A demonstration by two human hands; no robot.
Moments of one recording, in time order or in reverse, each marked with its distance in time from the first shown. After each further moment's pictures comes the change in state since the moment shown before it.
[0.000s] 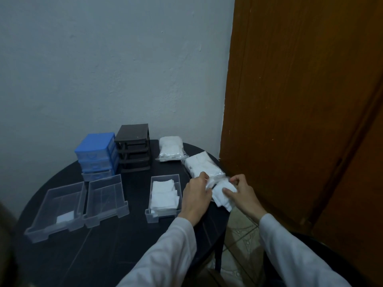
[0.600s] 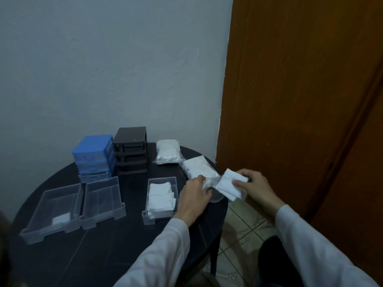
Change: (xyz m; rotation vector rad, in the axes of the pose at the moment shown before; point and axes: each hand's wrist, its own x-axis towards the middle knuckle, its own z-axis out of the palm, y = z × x) left_hand -0.003 0.007 -0.010 -0.108 -0.025 -0.002; right_hand 0.004 -0.010 -0.048 0.009 0.022 -0.034
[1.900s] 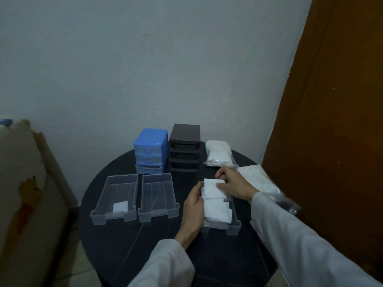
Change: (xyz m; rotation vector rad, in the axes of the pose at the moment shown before) left_hand -0.021 -0.110 -0.056 -0.701 0.177 -0.429; right_hand 0.070 -0.079 0.158 -0.249 -0.449 -0.272
